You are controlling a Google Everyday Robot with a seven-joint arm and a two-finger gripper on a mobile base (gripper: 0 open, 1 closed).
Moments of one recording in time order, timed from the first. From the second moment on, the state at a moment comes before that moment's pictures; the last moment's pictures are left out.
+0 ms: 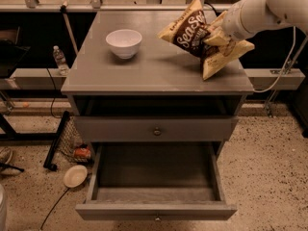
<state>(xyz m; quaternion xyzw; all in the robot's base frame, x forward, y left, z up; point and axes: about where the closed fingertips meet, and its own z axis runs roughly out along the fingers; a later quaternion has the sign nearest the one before) 0.749 -0.186 0.931 -0.57 0.69 -0.07 0.45</state>
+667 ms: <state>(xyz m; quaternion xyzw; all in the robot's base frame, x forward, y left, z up) 0.749 -0.184 0.931 -0.57 0.69 -0.07 0.45</state>
